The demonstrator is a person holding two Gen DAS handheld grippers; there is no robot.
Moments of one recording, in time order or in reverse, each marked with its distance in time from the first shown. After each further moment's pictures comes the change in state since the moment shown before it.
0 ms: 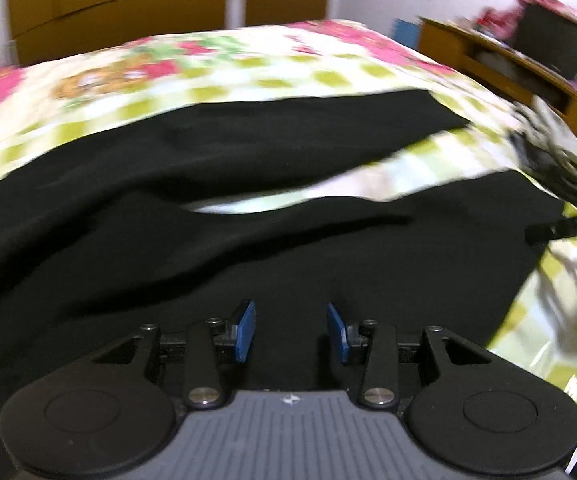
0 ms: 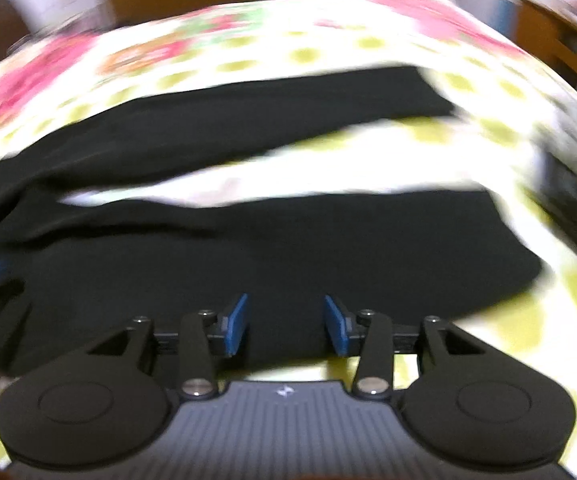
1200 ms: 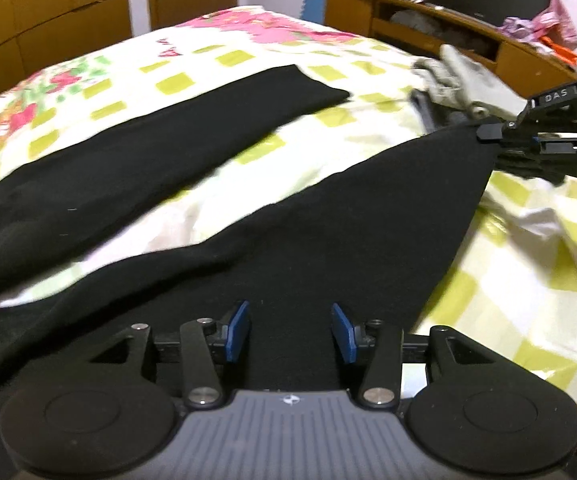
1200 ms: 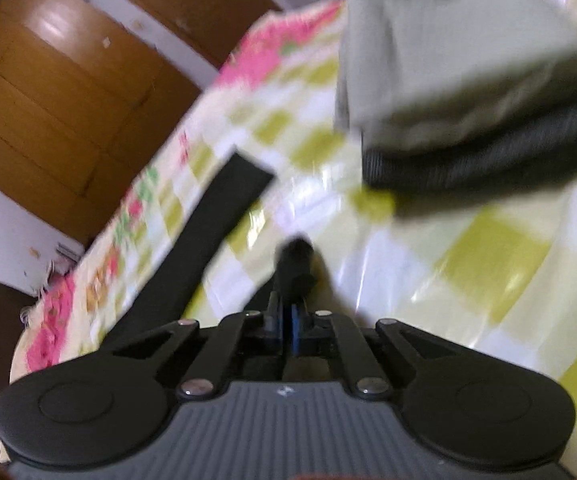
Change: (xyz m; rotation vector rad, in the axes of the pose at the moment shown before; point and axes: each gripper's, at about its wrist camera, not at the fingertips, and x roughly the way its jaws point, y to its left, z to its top) left arm 0.052 -0.137 0.038 0.170 0.039 -0.137; right arm -0.010 -0.200 0.002 0.658 -0.255 0.236
